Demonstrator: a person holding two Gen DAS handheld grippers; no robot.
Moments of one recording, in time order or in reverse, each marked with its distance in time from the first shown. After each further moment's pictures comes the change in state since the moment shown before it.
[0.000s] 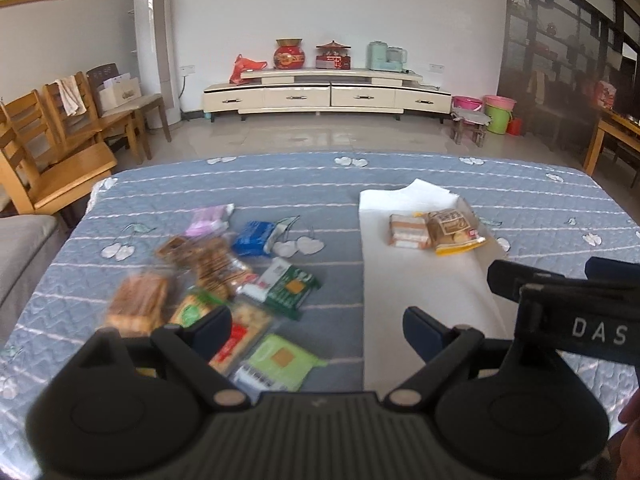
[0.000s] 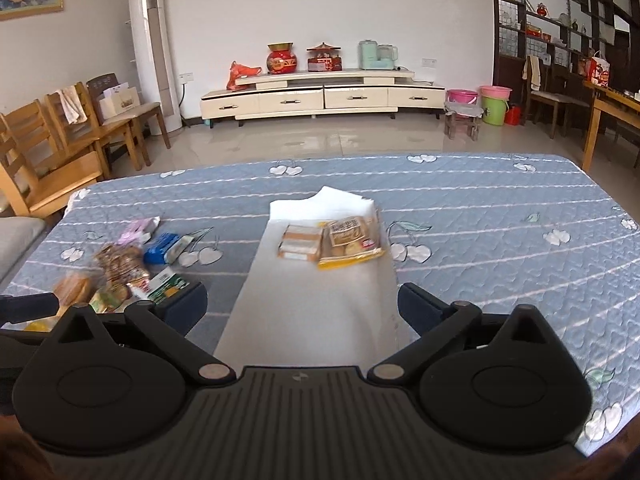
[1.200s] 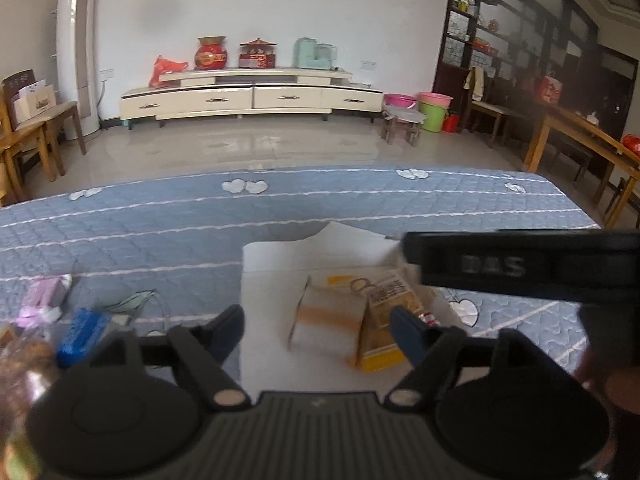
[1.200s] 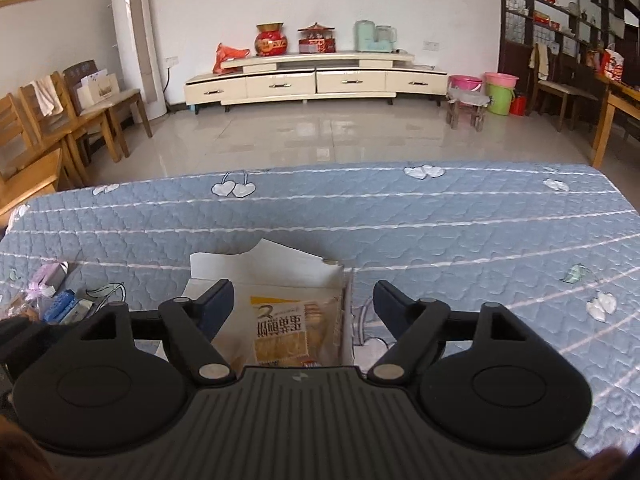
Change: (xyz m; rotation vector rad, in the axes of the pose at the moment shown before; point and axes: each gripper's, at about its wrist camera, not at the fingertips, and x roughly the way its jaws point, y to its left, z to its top) left arm 0.139 -0.076 0.076 0.050 -0.005 -0.214; right arm 0.145 -0.063 0.070 -0.005 0.053 -0.016
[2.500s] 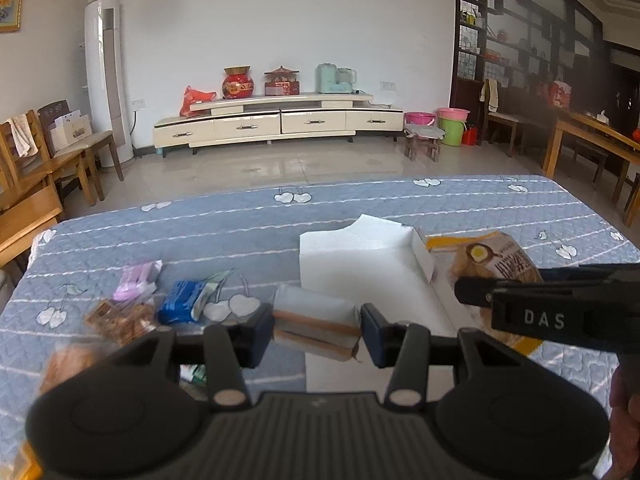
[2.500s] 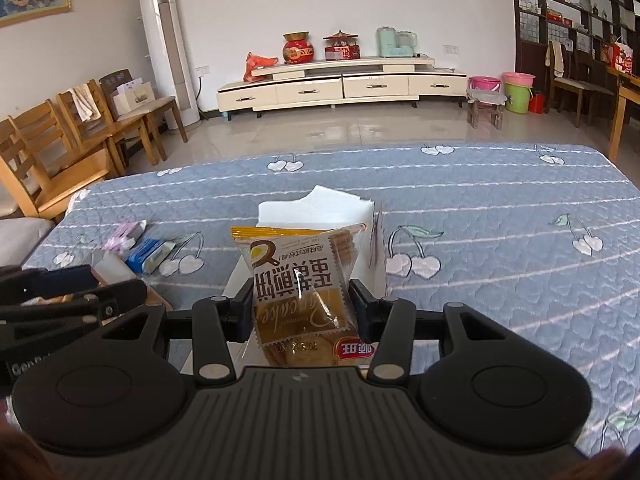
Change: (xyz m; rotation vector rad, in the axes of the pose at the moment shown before) left arm -0.093 0.012 -0.037 0.042 -0.076 0.089; right arm -0.053 -0.007 -0.039 0.003 -0.022 0.108
